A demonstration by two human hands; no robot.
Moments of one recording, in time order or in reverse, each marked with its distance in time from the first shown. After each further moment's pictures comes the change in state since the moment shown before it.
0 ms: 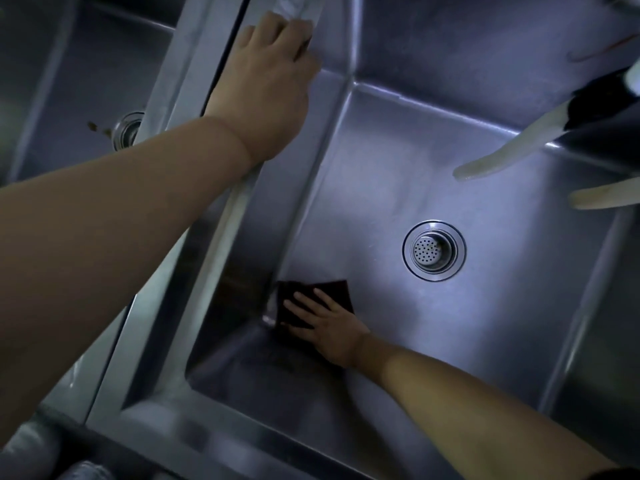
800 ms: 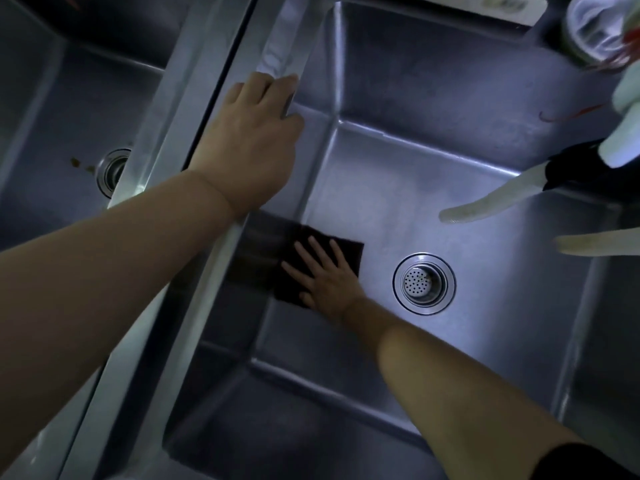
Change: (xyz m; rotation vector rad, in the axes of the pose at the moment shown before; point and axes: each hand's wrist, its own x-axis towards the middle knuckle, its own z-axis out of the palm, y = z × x) left_hand 0.001 0.001 0.003 0.032 -0.026 0.057; right_hand 0.039 0.102 -0.037 0.020 0.213 0.439
